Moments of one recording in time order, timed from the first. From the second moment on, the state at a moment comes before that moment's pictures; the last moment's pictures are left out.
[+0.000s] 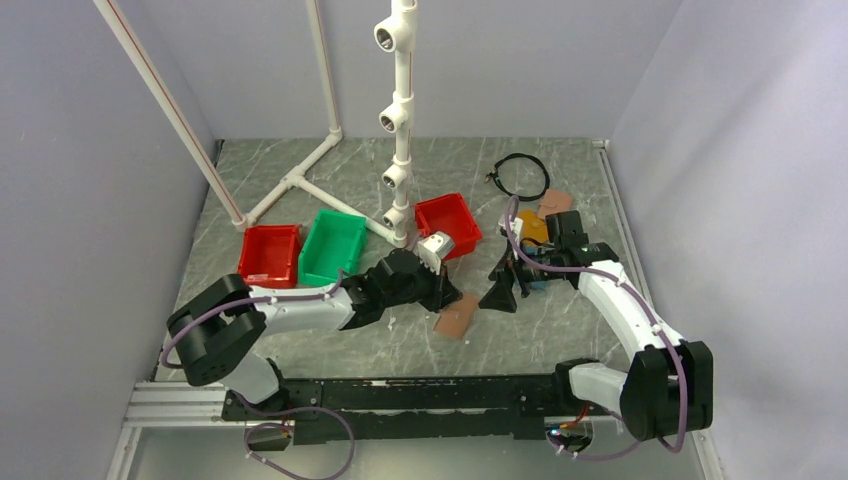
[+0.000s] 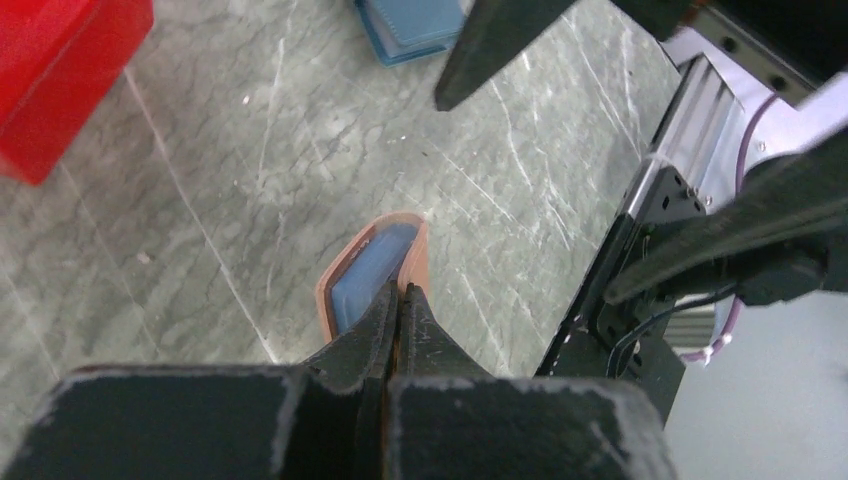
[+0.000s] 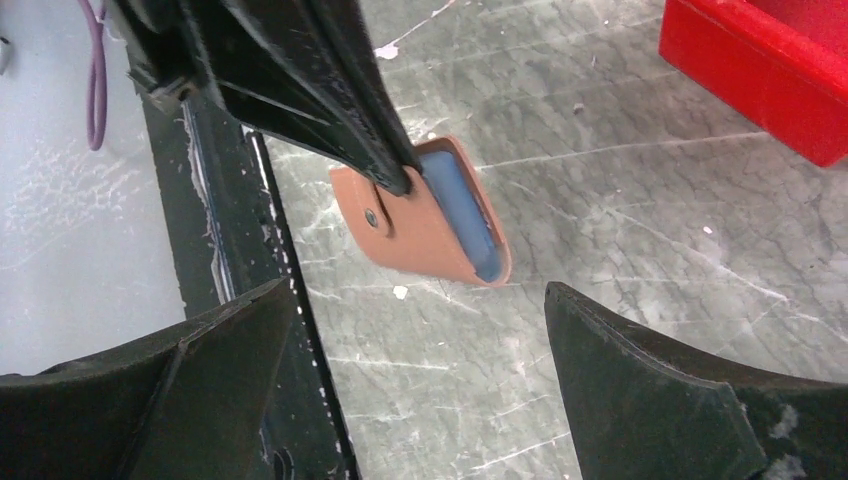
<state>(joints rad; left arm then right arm) -1.00 1.53 0.74 0.40 0.12 -0.52 0.16 1.16 0.76 -0.68 -1.00 -0.53</state>
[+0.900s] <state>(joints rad) -1.00 1.44 0.74 0.45 0.43 -0.27 0.36 1.18 0.76 -0.72 -0.95 -0.78</state>
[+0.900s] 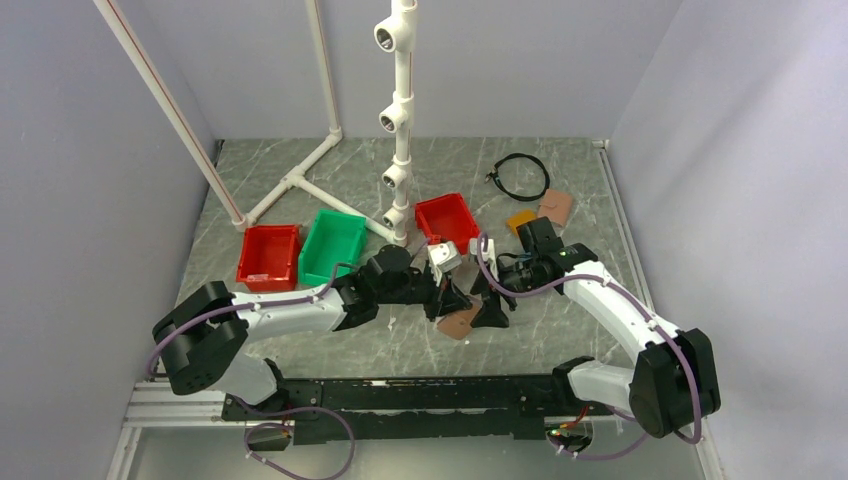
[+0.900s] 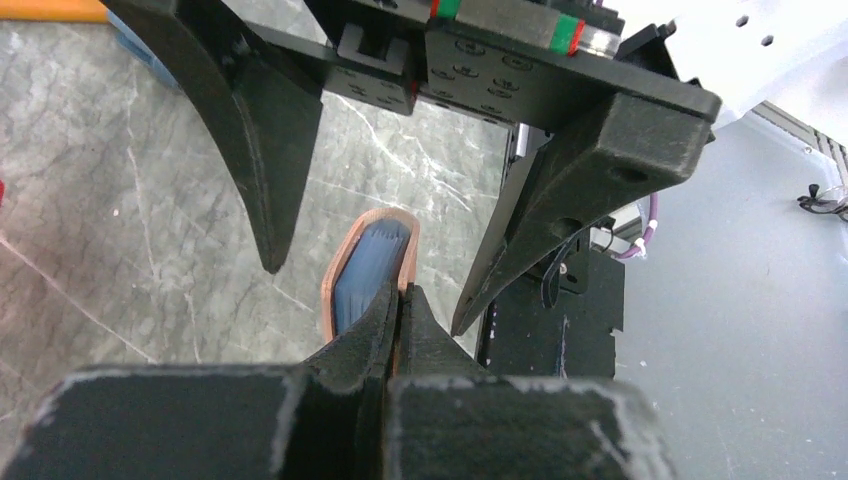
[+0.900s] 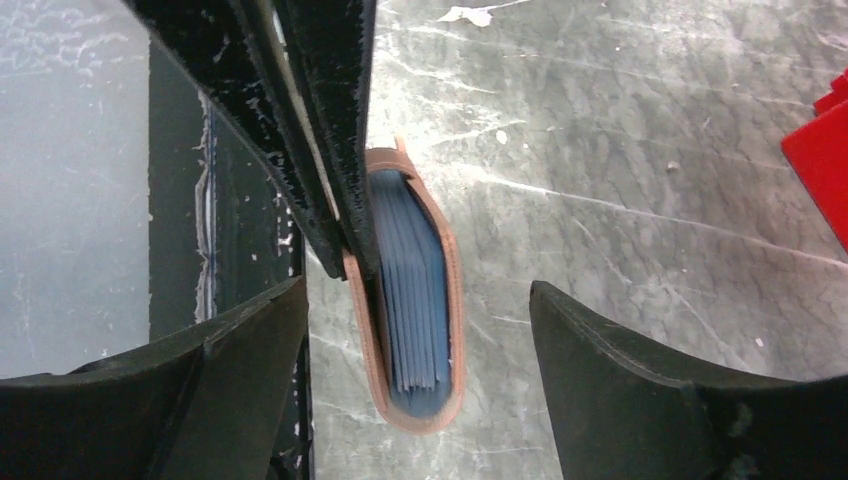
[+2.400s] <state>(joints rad) -1.14 1.33 0.85 -0.04 -0.14 -0.64 0.26 1.32 0.85 -0.64 -0.92 -0.23</state>
